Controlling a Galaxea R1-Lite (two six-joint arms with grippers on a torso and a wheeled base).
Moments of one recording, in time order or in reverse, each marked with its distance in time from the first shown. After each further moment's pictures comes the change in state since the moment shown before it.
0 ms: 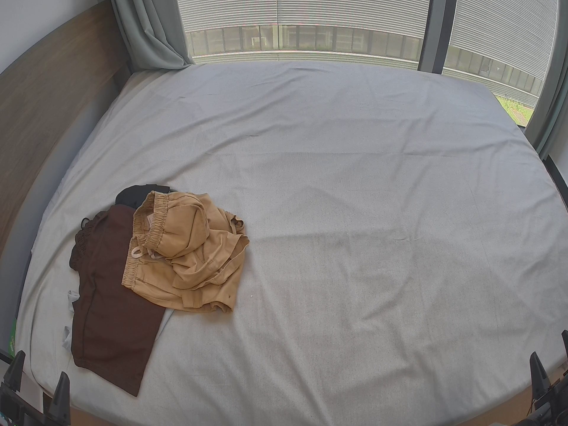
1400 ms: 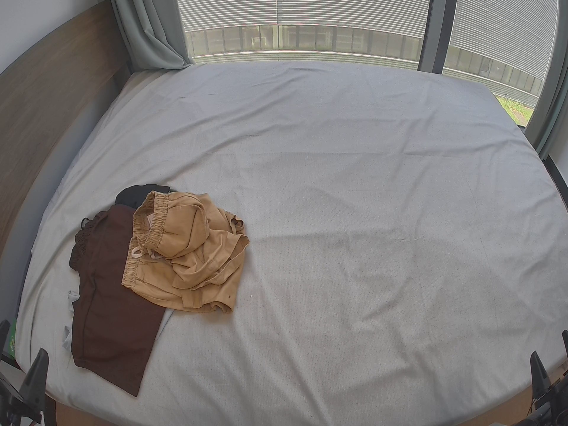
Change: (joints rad) left arm -0.024 0.177 -0.191 -0.029 -0.122 -0.042; right arm 0.000 0.000 0.000 0.000 -0.006 0.006
